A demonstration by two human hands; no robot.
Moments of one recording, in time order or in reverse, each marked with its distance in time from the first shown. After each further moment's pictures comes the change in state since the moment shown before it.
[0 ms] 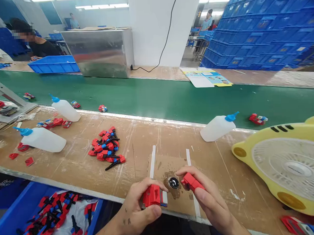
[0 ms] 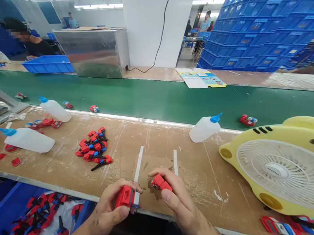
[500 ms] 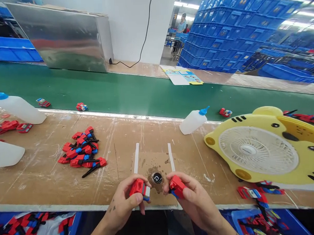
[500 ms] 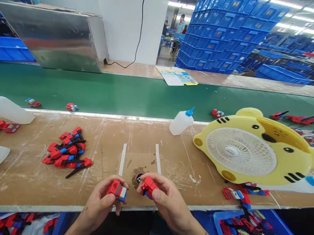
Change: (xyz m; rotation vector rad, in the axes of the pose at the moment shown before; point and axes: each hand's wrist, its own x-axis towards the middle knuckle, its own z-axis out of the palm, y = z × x) left_hand 0.015 -0.044 0.007 -0.498 -0.004 -0.206; right_hand -0.026 0.004 0.007 0.600 0.027 0.236
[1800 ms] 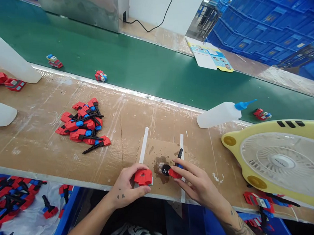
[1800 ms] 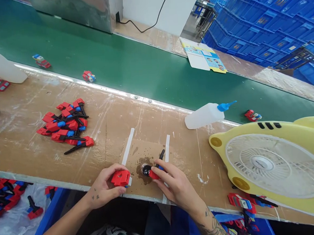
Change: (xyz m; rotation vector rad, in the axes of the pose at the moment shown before) left_hand 0.004 -0.033 -0.038 0.466 0.060 0.015; right_hand 0.020 0.031 -0.065 -1.378 -0.267 -0.374
